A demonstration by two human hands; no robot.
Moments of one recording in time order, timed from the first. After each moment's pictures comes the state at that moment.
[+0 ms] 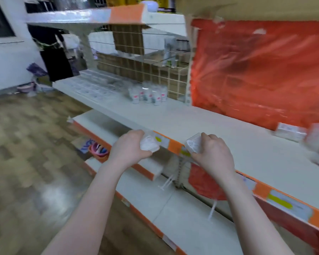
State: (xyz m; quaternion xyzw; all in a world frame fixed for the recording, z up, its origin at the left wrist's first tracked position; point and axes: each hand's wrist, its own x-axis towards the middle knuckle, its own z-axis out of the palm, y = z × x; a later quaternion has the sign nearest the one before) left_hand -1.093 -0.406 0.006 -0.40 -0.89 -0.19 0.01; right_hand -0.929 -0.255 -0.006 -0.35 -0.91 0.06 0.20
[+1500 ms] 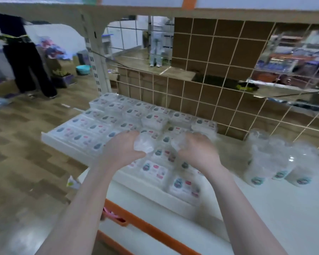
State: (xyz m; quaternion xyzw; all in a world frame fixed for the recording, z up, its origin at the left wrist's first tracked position) left_hand -1.755 -0.345 0.002 -0.48 -0.86 -0.14 -0.07; right_hand -1.587 -0.223 -0.002 -0.42 -0.89 0.12 0.09
